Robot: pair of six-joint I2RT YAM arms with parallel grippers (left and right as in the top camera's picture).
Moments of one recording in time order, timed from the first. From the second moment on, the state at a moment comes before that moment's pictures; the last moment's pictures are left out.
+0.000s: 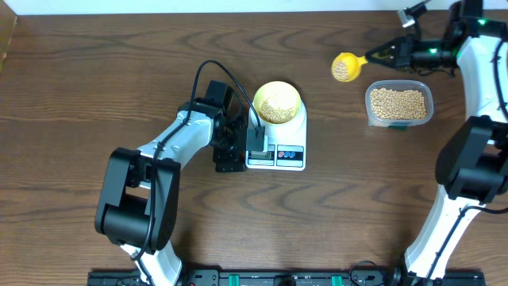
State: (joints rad) left arm -0.29 1.88 1.13 -0.68 0.36 1.31; right arm -0.18 2.23 2.03 -1.17 -1.13 -0.21
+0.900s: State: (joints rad) left arm -0.29 1.88 1.13 -0.68 0.36 1.31; right arm 0.07 2.23 2.03 -1.00 -1.10 -0.19
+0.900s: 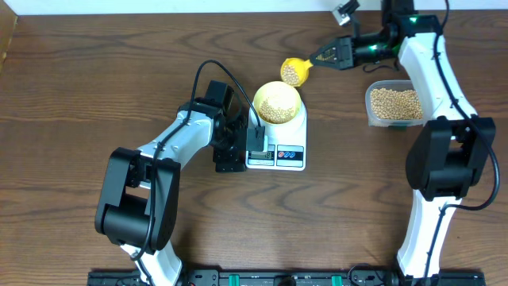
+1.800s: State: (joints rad) left arm -0.29 1.88 1.13 -0.68 0.36 1.31; right arm 0.15 2.23 2.03 -1.03 -0.93 -0.51
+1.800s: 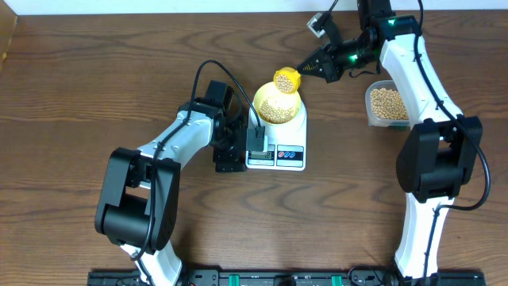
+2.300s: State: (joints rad) left arm -0.29 1.88 1.13 -0.68 0.36 1.31; right arm 0.23 2.17 2.03 -1.03 -0.82 -0.71
